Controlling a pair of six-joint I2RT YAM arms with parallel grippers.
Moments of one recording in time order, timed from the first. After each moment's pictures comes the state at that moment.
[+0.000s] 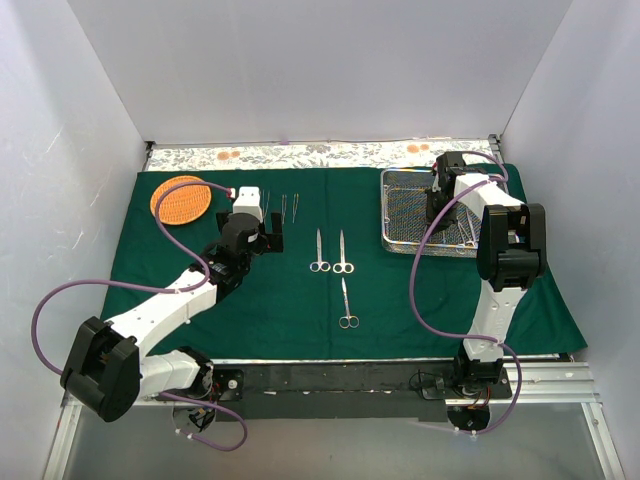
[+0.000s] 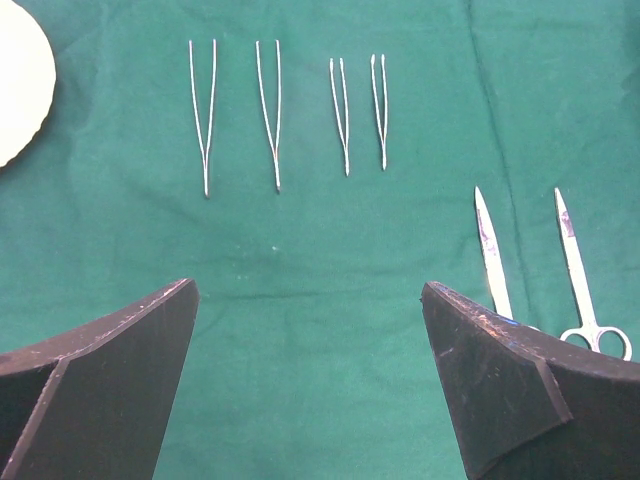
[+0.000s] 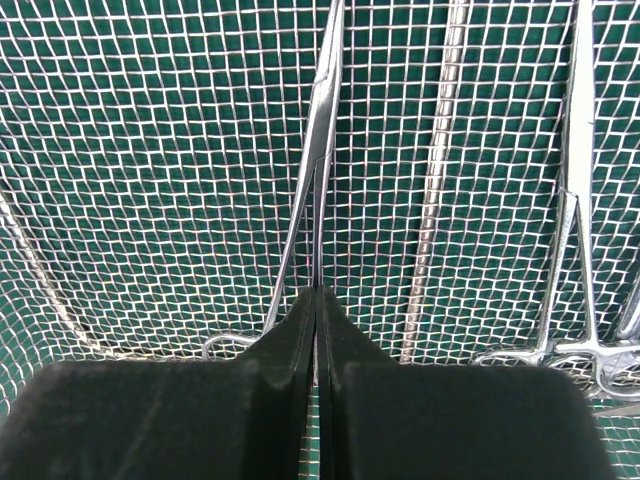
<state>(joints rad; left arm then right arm) -0.55 1.17 0.68 0.04 -0.41 -0.26 0.08 1.99 1.45 -0.73 -0.02 0.14</state>
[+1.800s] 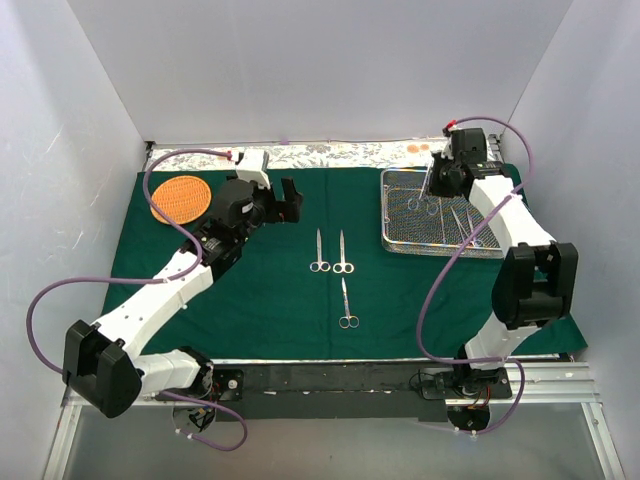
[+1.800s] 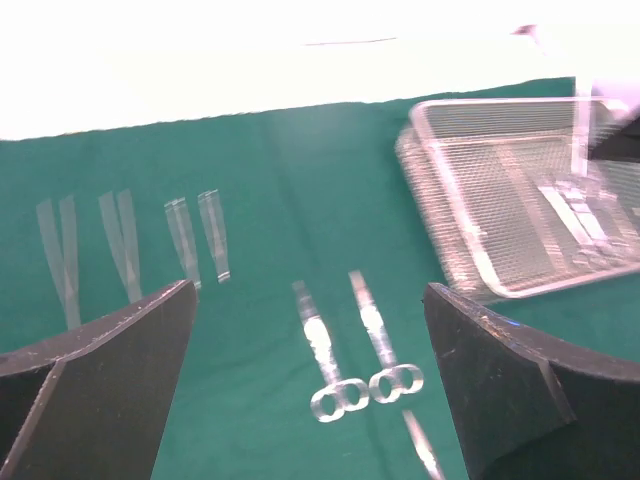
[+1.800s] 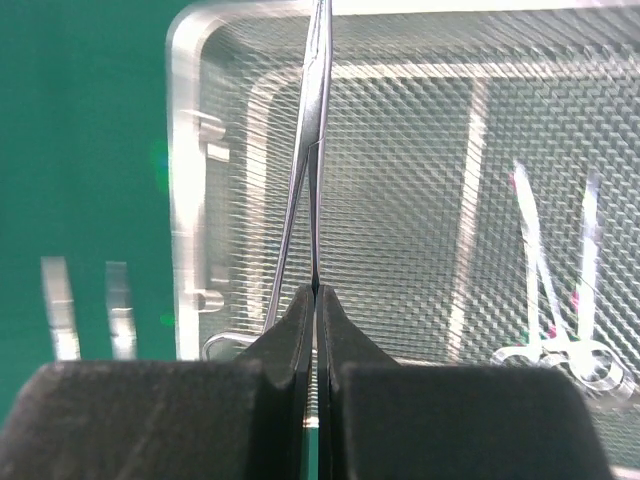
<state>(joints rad) -0.55 1.20 0.96 -0.01 -0.17 -0.29 0.12 1.68 1.42 -0.57 -0.06 0.22</state>
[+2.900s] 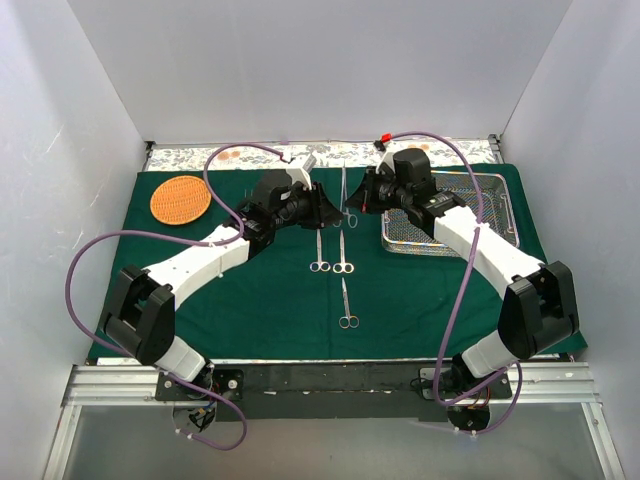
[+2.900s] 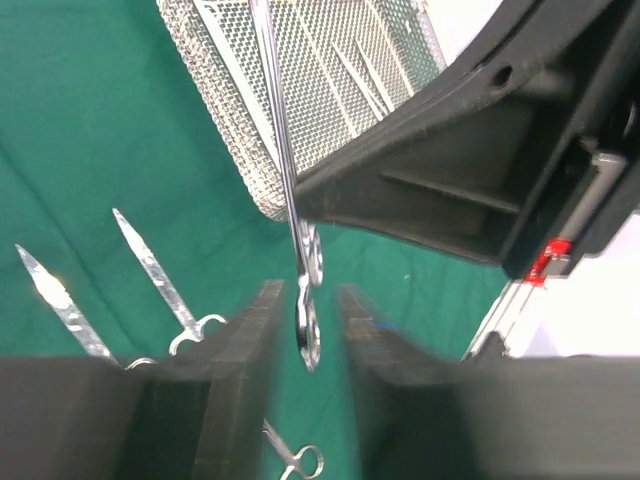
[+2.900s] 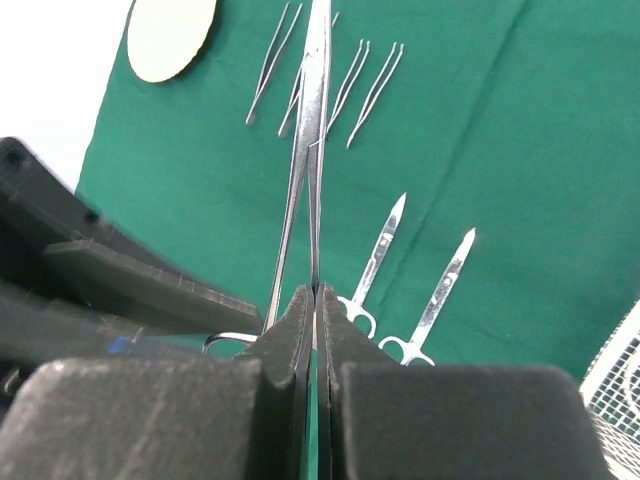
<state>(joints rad) -0.61 1.51 1.09 0.08 0.31 -0.58 0.49 1.51 1.21 -0.19 -0.35 0.47</state>
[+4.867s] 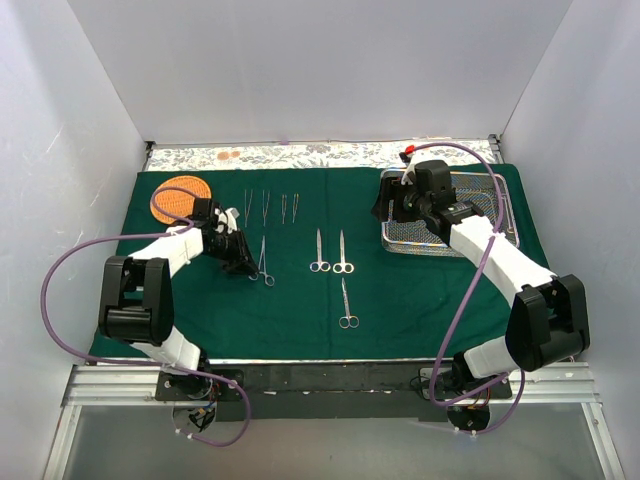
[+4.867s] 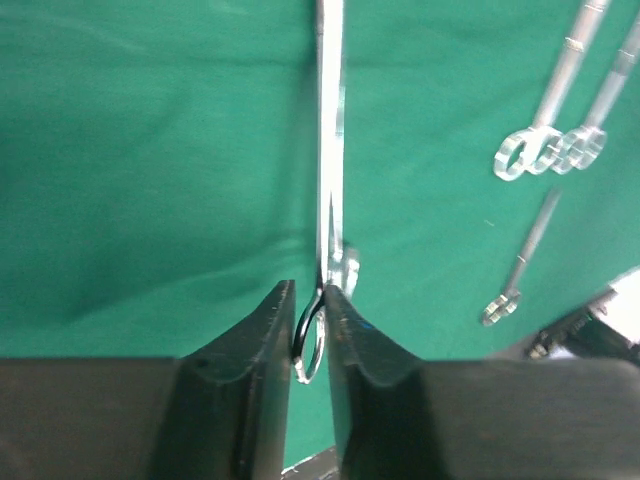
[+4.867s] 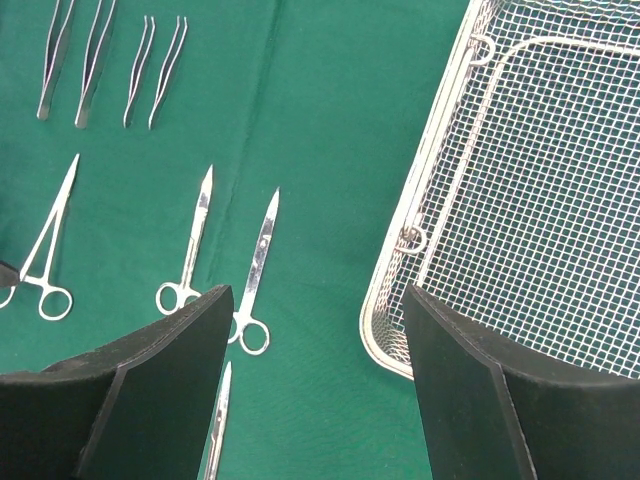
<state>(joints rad) -0.08 1.57 0.89 -0.52 0.48 -0.35 0.38 1.43 1.08 -0.27 -0.15 0.28</state>
